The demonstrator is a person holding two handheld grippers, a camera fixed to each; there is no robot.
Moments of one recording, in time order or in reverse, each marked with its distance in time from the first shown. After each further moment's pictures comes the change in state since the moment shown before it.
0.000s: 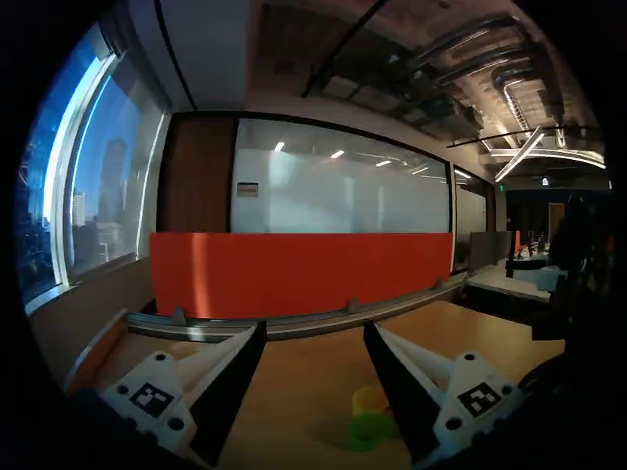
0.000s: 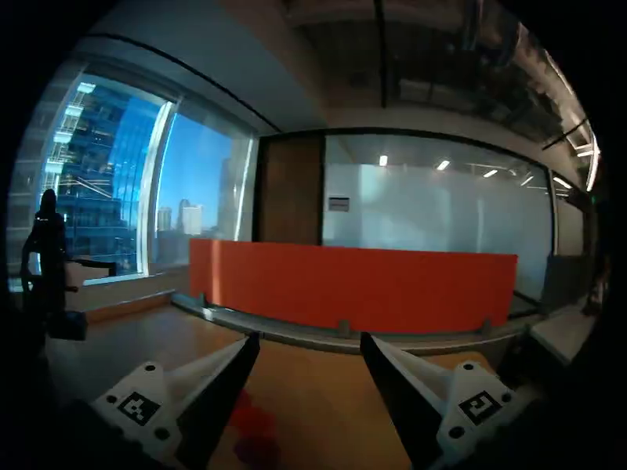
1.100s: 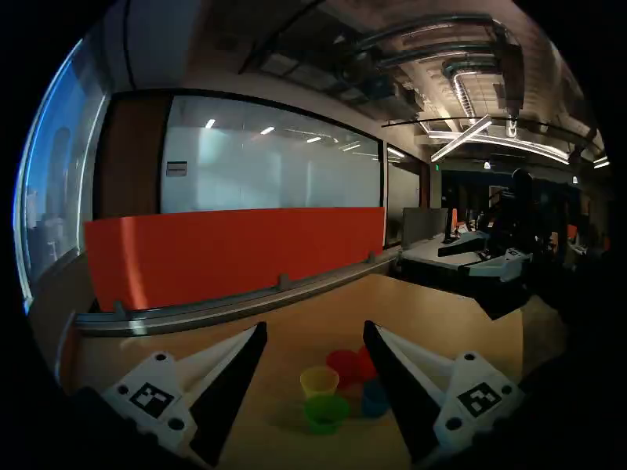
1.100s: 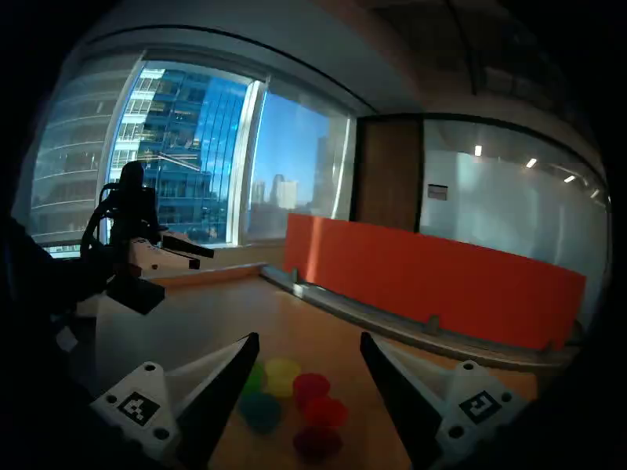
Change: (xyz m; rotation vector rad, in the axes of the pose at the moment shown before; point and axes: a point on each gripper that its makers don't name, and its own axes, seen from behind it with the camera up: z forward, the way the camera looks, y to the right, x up) left arm -0.027 0.052 0.001 -0.327 -0.112 0.034; right arm -0.017 -0.097 -0.004 0.417 -0.108 -0.107
